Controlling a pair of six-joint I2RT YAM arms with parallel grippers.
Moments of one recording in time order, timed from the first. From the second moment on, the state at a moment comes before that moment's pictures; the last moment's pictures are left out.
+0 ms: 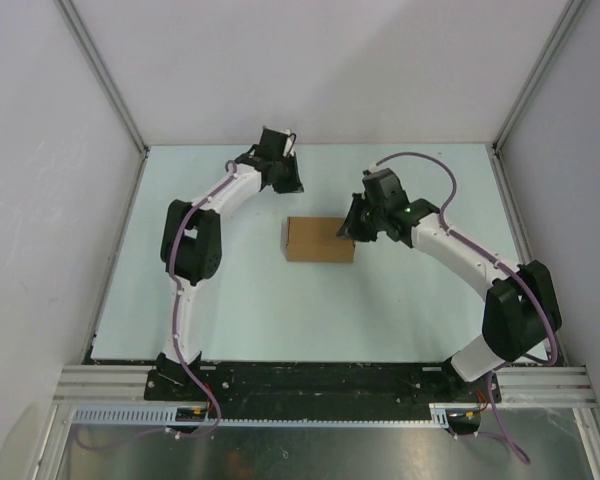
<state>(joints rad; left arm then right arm) -0.39 2.21 1.89 -0.46 0.15 -0.47 0.52 1.55 1.24 -0.46 -0.18 0.73</state>
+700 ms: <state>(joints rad) -0.44 2.18 1.61 -0.48 0.22 -0.43 0.56 1.77 1.14 -0.47 -0.14 0.91</state>
